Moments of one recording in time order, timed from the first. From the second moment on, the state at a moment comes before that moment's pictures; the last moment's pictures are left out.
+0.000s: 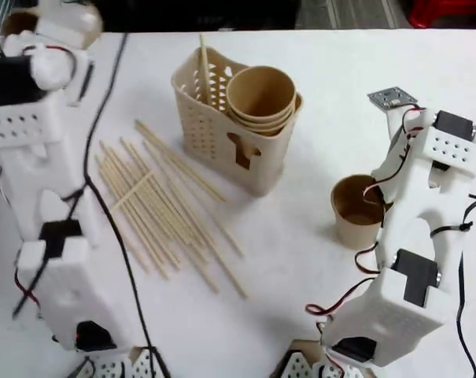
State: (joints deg) left arm -11.7 21.8 -69.3 102.4 -27.0; right arm 19.6 10.6 -6.2 90.6 43.4
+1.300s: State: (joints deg) left arm 21.8 -5.5 -33.8 98.7 -39.3; right arm 17.4 10.6 -0.4 85.8 43.4
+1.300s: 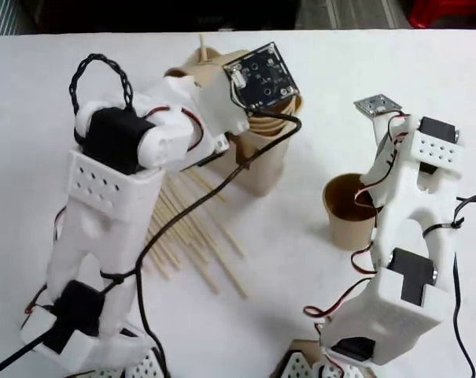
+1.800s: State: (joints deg) left arm 24.9 -5.5 -33.8 84.6 -36.0; right arm 17.4 10.6 -0.2 85.8 43.4
